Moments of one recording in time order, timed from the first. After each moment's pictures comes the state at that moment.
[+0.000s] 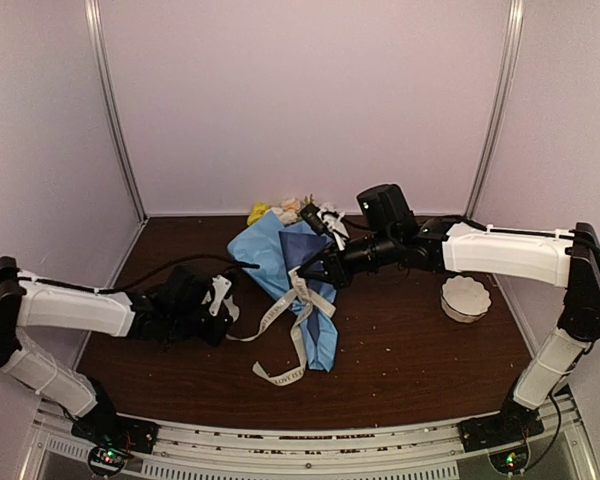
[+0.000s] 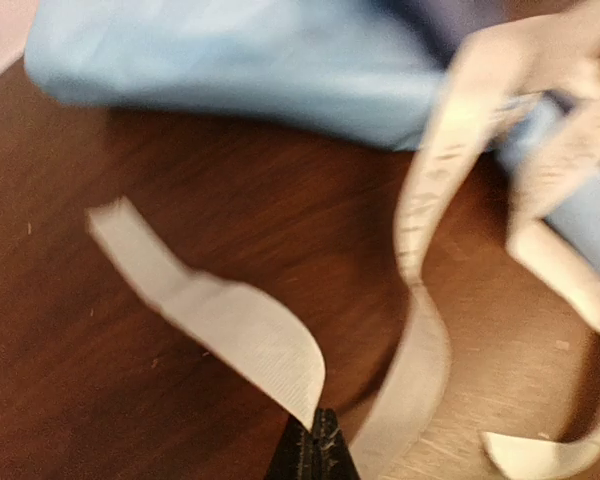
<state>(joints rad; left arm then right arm) -0.76 1.44 0.63 -0.04 -0.12 -0.15 0.80 1.66 1.27 -0.15 -0.54 0.08</state>
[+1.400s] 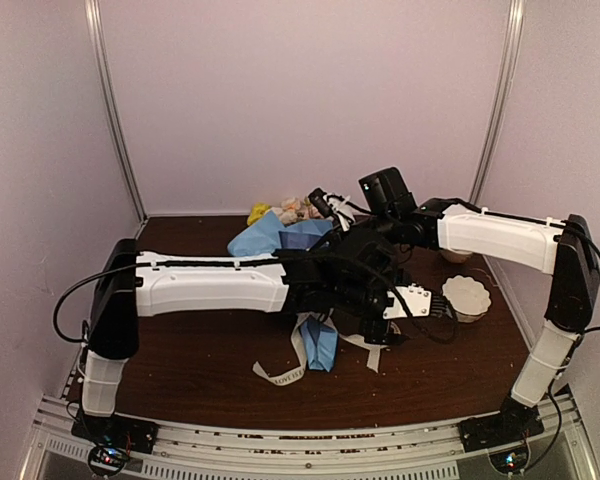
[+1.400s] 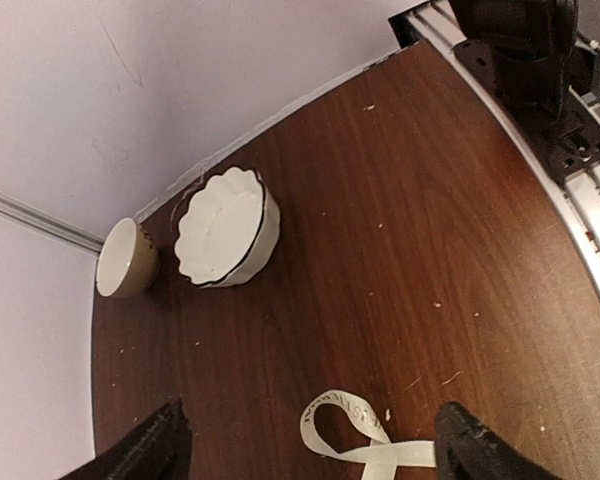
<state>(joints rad) -1.24 2.14 1.86 -0.32 0.13 0.74 0.71 1.74 1.42 -0.30 -0.51 0.07</state>
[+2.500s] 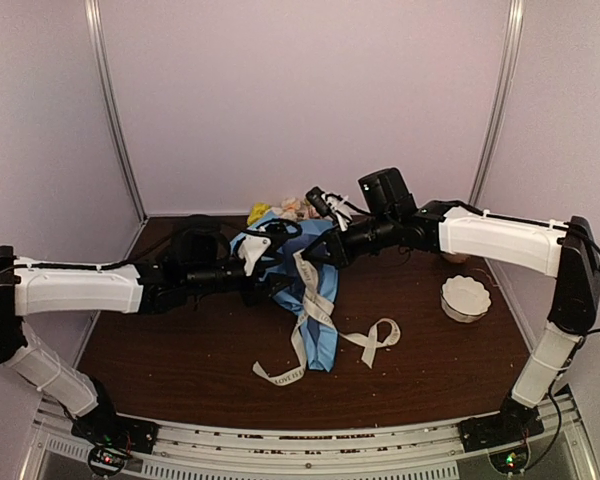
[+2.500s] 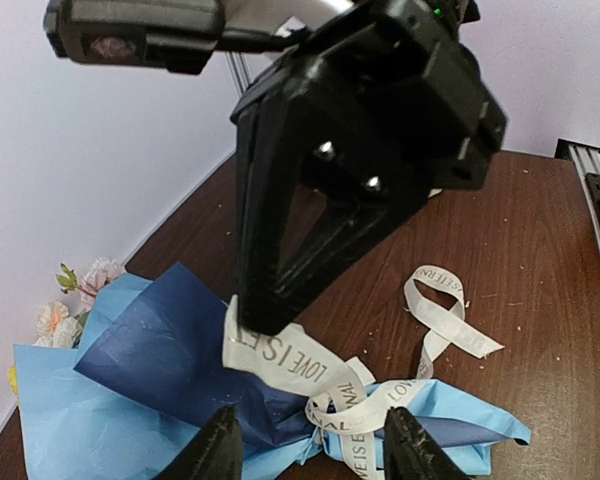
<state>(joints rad) -0.86 1.42 0.87 0.25 0.22 0.27 0.73 1.73 1.41 -0.25 -0.54 0.12</state>
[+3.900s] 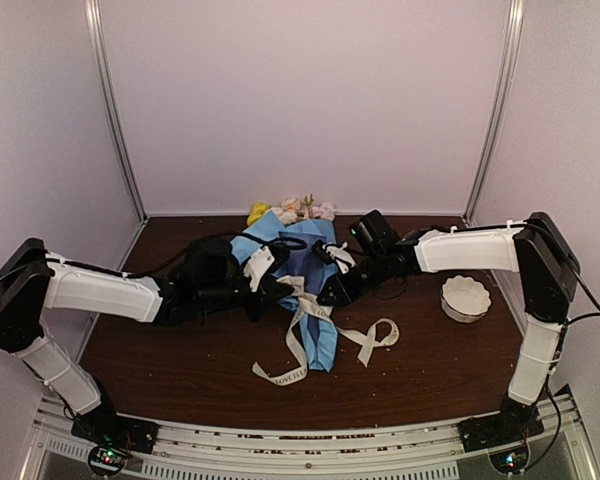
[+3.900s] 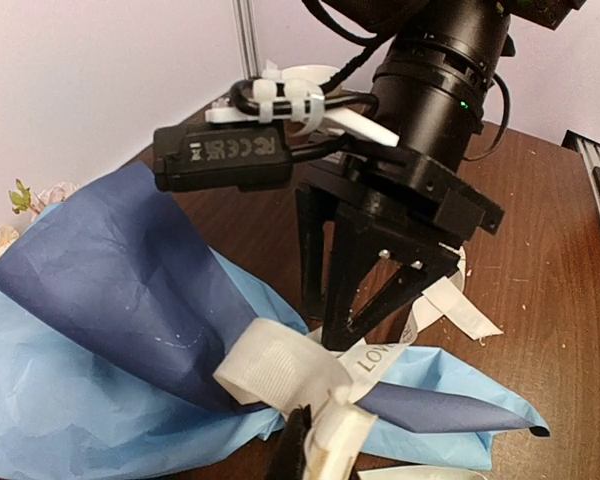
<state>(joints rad) -0.84 1.57 0.81 0.37 0.24 0.14 0.70 1.87 1.28 -0.31 -0.44 0.08</state>
